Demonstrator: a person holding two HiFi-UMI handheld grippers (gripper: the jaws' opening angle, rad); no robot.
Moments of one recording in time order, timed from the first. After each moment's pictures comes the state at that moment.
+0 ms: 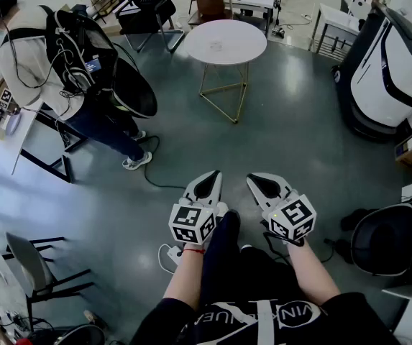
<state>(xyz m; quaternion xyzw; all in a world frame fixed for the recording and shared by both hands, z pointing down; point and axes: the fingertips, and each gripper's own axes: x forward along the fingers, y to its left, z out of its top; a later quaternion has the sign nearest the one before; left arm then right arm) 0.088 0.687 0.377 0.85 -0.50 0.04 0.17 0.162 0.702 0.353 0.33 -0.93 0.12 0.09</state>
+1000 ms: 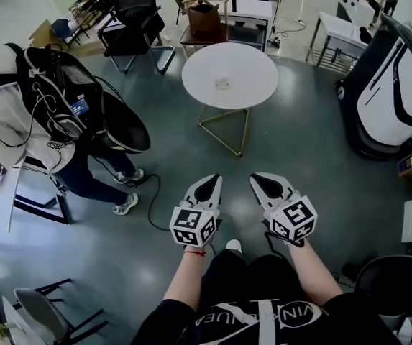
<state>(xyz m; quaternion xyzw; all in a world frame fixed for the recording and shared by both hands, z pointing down) -0.017 0.396 0.395 0.87 -0.47 0.04 0.17 0.064 0.407 0.365 0.38 -0.92 0.11 0.09</state>
